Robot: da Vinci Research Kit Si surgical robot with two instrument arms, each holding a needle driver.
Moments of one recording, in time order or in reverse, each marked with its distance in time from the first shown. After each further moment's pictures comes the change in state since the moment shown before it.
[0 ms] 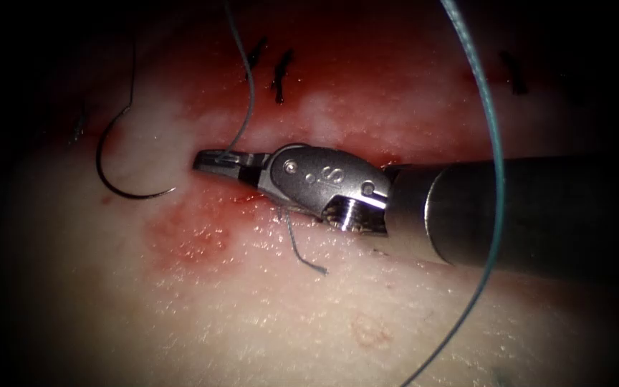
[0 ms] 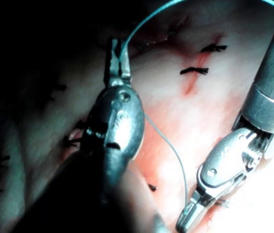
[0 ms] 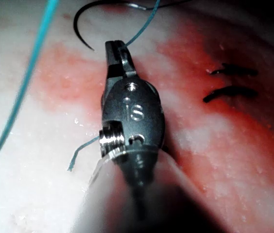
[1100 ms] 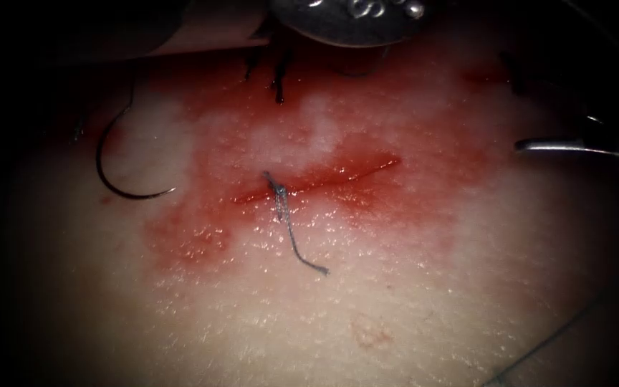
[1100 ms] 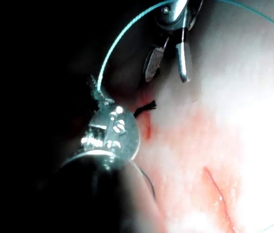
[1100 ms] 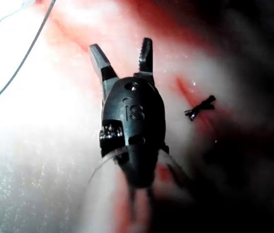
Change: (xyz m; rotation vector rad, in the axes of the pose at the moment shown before) right arm 0.010 0.010 -0.029 -0.260 0.022 -0.070; left arm -0.007 0.010 0.014 -0.111 -0.249 0.583
